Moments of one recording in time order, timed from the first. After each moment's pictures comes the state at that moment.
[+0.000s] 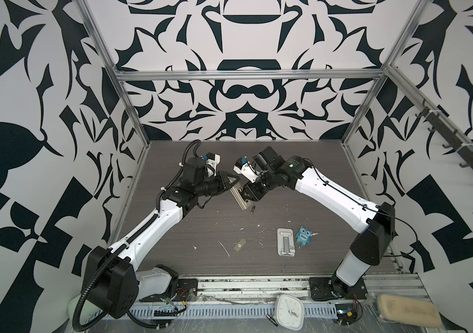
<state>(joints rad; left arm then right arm) -0.48 1.26 0.95 -0.15 0.54 -0.86 0.76 1.70 1.67 -0.97 -0.31 0.01</state>
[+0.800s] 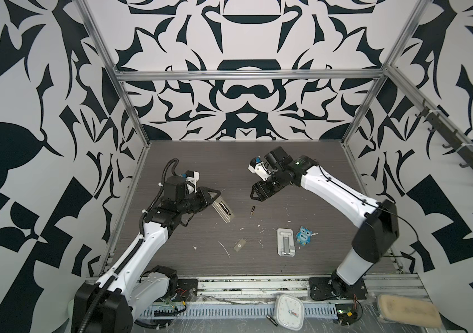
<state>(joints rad) -0.29 0.98 0.66 -0.21 0.57 -0.87 0.61 1.76 1.54 -0.96 -0.31 0.05</state>
